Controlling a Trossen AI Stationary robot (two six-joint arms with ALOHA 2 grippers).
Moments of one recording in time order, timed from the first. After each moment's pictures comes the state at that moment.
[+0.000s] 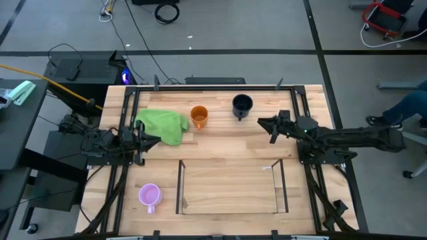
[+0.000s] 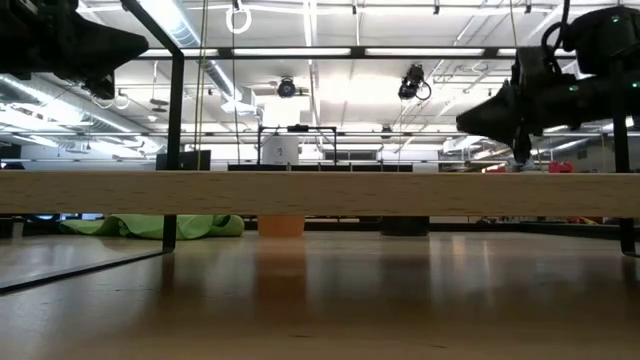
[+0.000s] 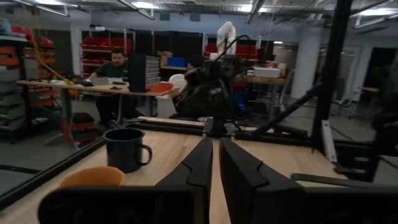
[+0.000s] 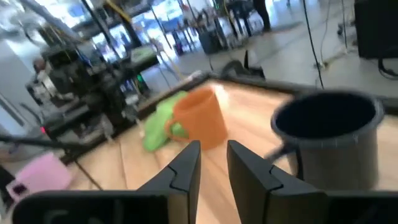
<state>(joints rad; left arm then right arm) -0.46 0.01 0.05 0.14 -0.63 0.02 -0.27 0.60 0.02 0.54 0.14 0.43</state>
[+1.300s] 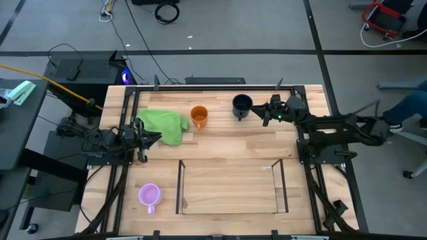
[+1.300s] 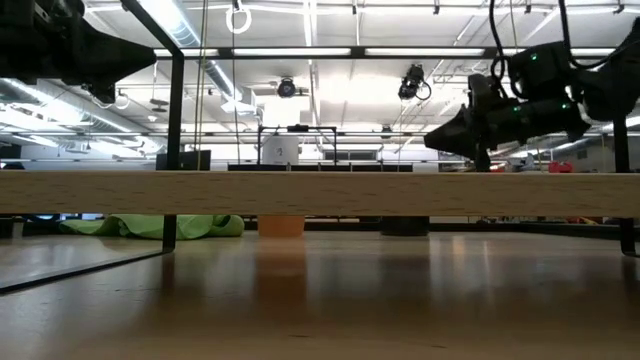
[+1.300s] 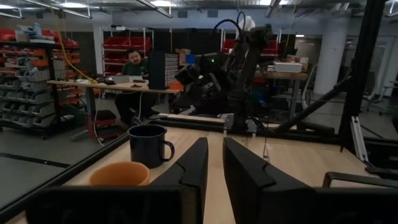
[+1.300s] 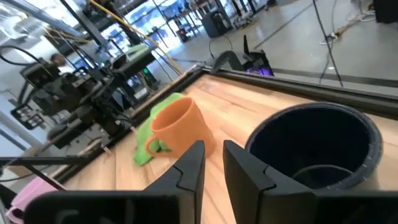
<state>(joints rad) -0.39 0.01 0.05 0.11 -0.64 0.03 -0.70 1.16 0.17 0.86 -0.36 0.50</state>
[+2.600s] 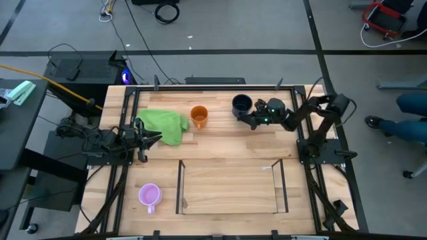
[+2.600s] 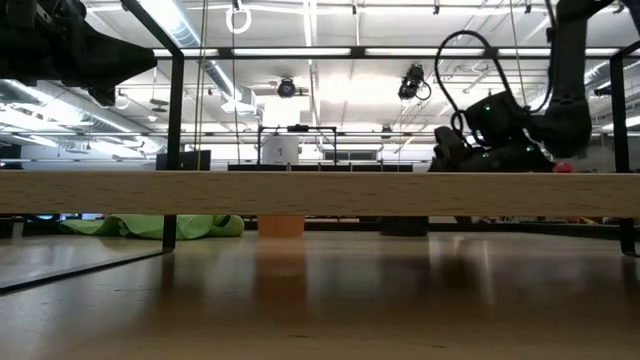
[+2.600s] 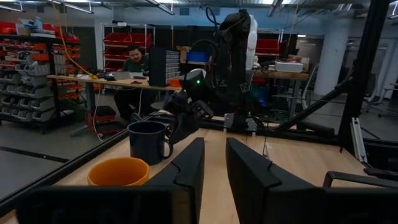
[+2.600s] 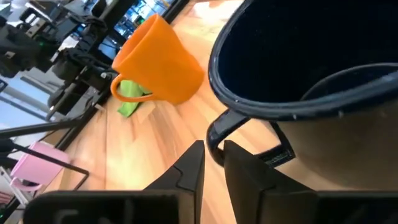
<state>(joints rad) -0.38 0.01 0.05 0.10 -0.64 0.00 -0.66 1.71 0.29 1.07 -0.45 0.59</state>
